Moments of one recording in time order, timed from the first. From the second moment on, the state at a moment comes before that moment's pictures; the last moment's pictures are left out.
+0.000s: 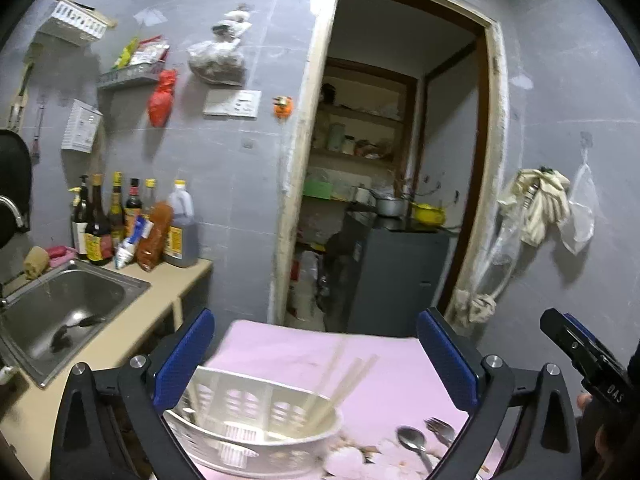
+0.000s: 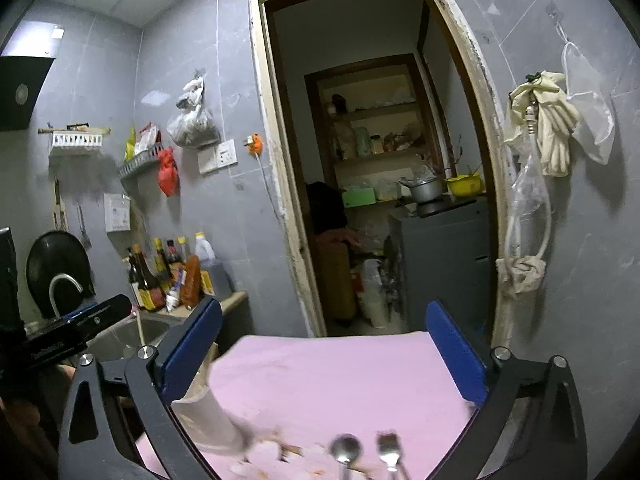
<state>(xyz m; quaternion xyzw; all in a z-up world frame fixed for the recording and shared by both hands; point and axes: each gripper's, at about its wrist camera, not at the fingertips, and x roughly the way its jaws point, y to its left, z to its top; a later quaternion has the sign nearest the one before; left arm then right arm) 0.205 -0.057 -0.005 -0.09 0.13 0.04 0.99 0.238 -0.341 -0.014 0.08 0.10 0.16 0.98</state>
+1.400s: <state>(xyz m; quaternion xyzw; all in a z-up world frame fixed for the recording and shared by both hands) 0.286 -0.175 -0.156 -0.04 0.32 -0.04 0.95 0.340 -0.430 -0.189 0.12 0.33 0.16 0.92</state>
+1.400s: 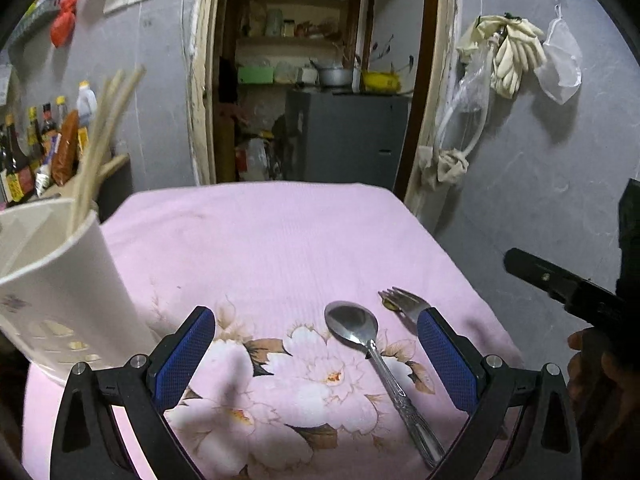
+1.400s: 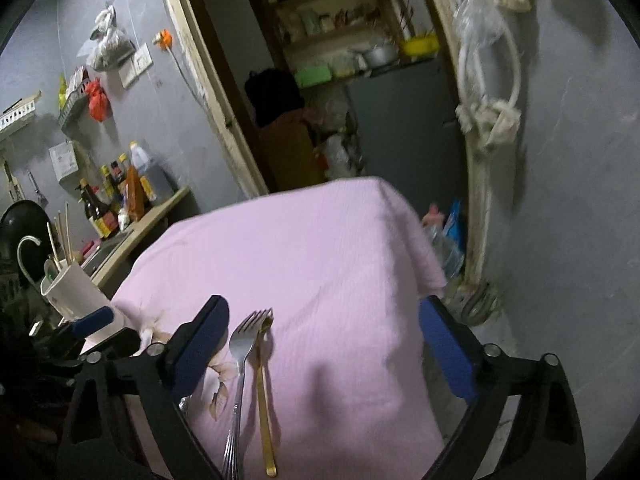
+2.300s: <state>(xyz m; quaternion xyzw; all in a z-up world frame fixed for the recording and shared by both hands) 0.339 -0.165 -0.206 -0.16 0.43 -0.12 0.88 0.370 -0.374 -0.228 0.12 0.41 0.28 0.86</state>
